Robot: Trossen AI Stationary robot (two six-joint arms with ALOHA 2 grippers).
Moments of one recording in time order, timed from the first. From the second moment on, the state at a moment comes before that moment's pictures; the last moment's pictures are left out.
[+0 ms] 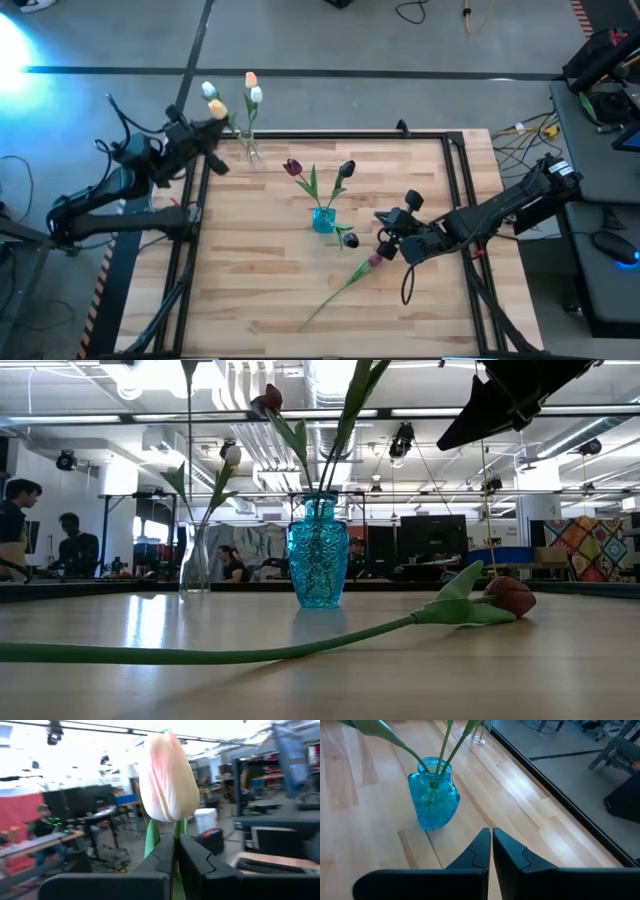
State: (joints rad) left arm 0.33 0.60 0.82 0.01 -0.37 0.28; right arm 0.43 1.27 0.83 -0.43 0.87 0.49
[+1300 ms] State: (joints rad) left arm 0.85 0.95 0.72 0.10 -0.07 0.23; right arm 0.43 1.27 0.83 -0.43 0.87 0.49
